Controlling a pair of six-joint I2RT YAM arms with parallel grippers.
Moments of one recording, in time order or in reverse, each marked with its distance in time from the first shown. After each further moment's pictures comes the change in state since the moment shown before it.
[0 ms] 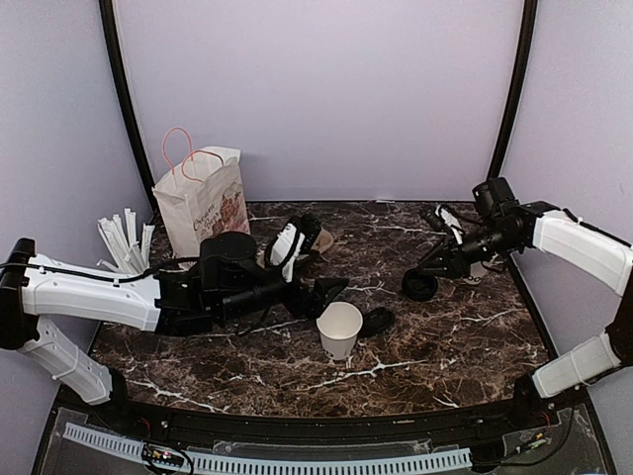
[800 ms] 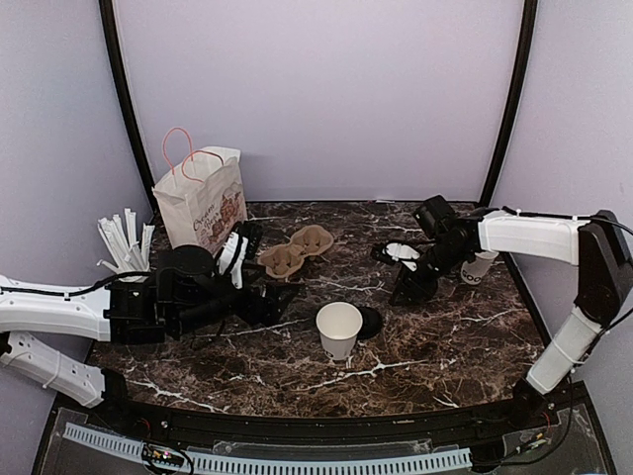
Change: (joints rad) left arm 0.012 -0.272 -0.179 -0.252 -0.157 -0.271; right arm 0.239 0.270 0.040 0.032 0.438 -0.100
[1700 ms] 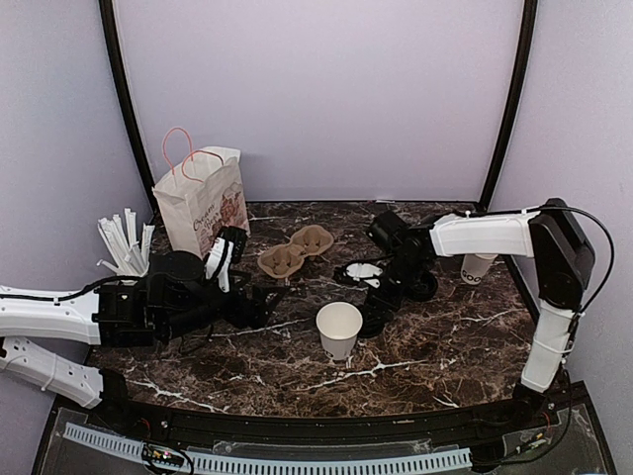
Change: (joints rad) left arm 0.005 -0.095 -0.045 -0.107 -0.057 -0.095; right arm 0.187 0.262 0.201 -0.045 0.081 0.038
